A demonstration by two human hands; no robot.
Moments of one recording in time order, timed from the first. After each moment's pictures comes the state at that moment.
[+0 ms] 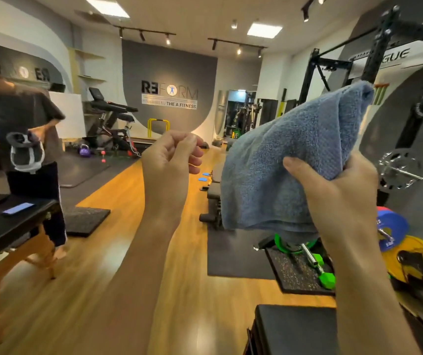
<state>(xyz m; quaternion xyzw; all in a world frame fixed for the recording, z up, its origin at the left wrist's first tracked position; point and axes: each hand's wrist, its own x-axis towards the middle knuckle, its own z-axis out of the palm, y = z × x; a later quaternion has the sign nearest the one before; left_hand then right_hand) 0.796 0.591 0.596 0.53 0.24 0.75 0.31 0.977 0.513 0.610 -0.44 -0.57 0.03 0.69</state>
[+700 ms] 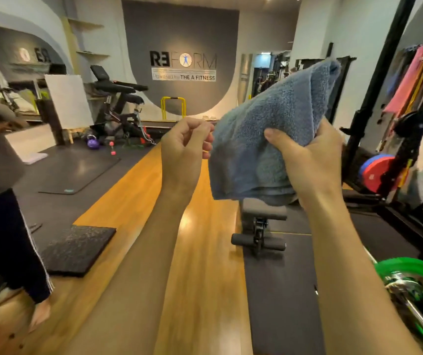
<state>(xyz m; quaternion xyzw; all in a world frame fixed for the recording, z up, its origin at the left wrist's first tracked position) 0.796 1.409 0.589 0.55 0.29 0.72 0.32 0.960 1.365 0.603 -0.43 -0.56 0.13 0.70</state>
